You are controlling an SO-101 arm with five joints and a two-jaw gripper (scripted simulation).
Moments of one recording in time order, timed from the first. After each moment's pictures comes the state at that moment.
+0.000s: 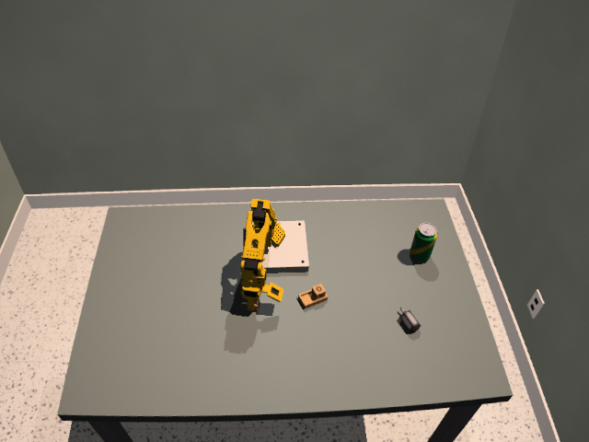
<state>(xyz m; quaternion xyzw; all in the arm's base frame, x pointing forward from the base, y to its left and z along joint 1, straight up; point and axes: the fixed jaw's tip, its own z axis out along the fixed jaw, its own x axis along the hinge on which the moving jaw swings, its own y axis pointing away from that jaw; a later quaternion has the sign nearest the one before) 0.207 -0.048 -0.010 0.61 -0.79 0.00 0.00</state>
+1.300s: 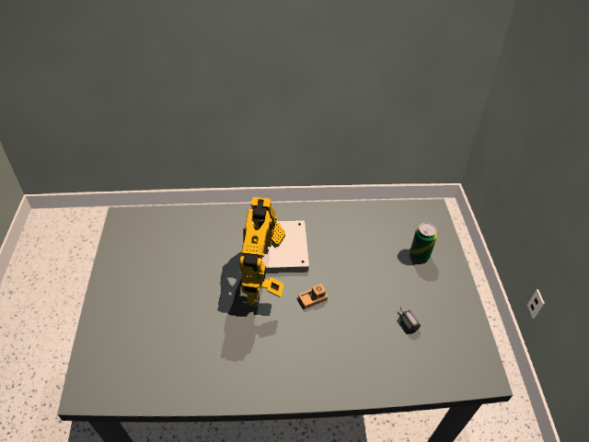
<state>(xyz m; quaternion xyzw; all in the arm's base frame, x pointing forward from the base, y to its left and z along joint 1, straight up) 0.204 -0.048 0.011 0.61 -0.79 -0.02 0.01</state>
